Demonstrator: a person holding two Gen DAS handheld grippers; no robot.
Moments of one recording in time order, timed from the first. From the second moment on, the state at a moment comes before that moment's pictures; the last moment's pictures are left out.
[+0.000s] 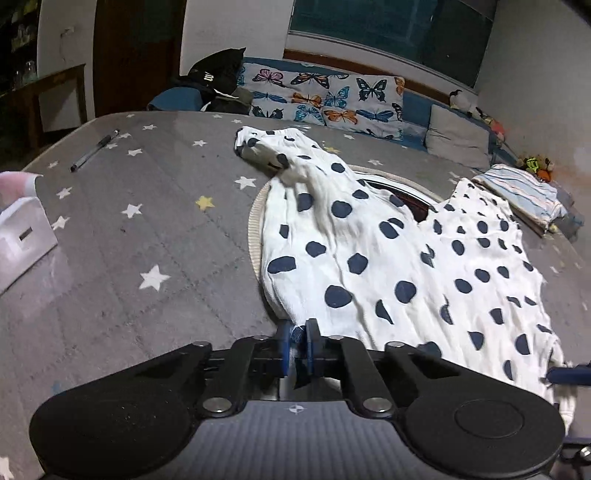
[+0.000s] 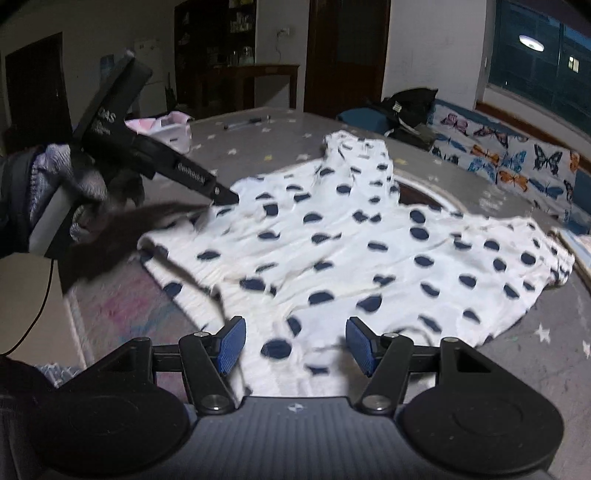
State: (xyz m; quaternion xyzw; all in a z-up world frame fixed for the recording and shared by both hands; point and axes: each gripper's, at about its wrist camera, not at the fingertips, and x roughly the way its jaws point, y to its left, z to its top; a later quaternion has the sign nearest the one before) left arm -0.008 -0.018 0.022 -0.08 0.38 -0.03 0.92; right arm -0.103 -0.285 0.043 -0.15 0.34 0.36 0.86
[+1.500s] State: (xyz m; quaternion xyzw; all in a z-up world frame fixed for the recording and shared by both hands) left arm -0.068 0.006 0.072 -0.07 0.37 -0.04 0.93; right arm -0.105 -0.335 0.093 -0.11 0.36 0.35 0.86
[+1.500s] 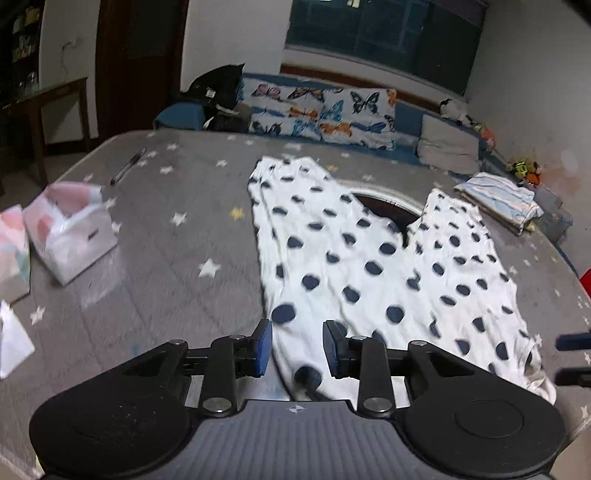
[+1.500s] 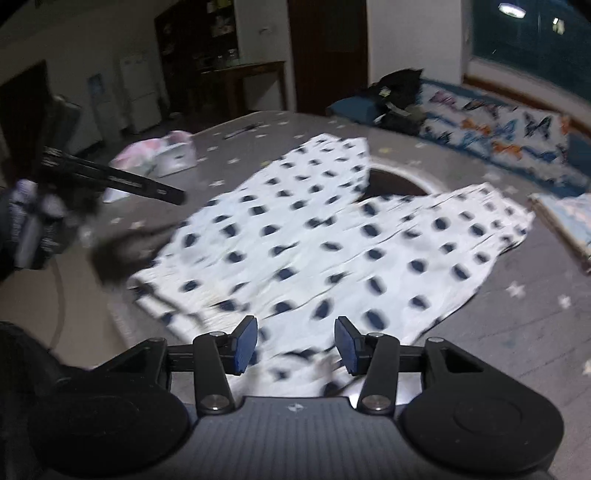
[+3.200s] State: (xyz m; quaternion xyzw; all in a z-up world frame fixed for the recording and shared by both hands) left arm -0.017 -0.032 0.028 -0.04 0.40 -0.12 0.91; right arm 0.037 -0.369 0.036 -0.08 0.38 0.19 0.90
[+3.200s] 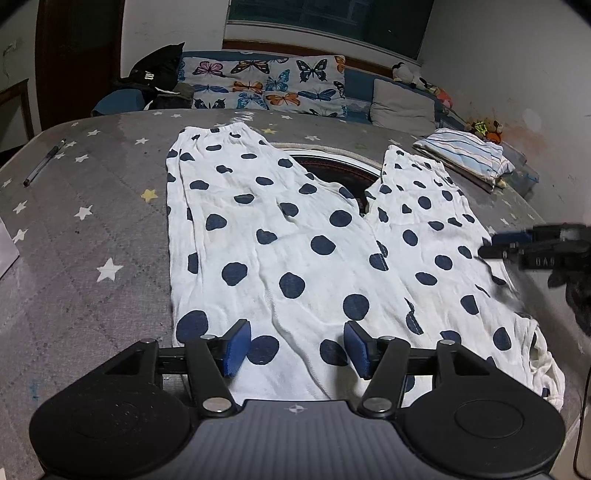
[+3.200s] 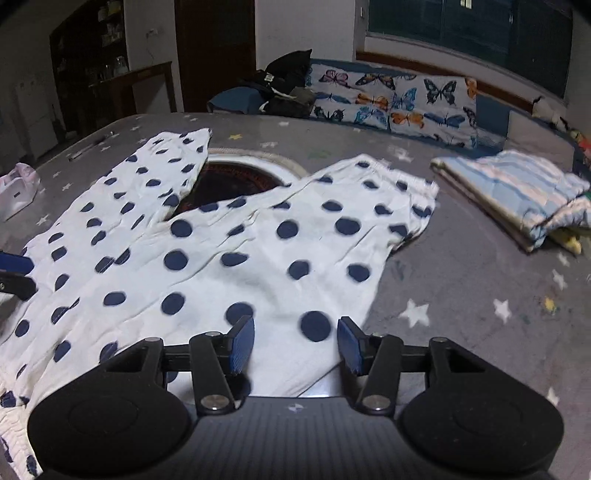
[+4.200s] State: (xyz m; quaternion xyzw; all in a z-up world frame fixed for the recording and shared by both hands) left arm -0.017 -0.043 0.027 -0.02 0.40 -0.13 0.91; right arm 0.069 -0.352 0.044 -0.07 0.37 0.19 0.90
